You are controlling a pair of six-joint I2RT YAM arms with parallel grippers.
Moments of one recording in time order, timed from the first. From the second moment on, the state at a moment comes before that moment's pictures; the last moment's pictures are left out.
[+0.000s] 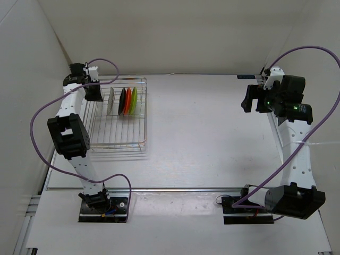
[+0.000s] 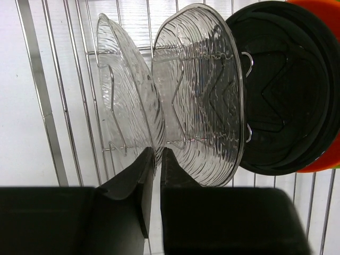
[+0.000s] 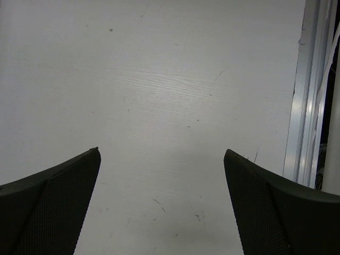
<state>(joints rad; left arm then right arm) 0.18 1.98 1.78 -0.74 0.21 0.15 -0.13 1.22 1.39 -0.81 -0.33 -0.13</state>
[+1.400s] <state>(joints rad) -0.55 1.54 1.78 -0.94 -0.27 0.62 -0.13 1.30 1.55 -0.89 -0.50 -0.13</state>
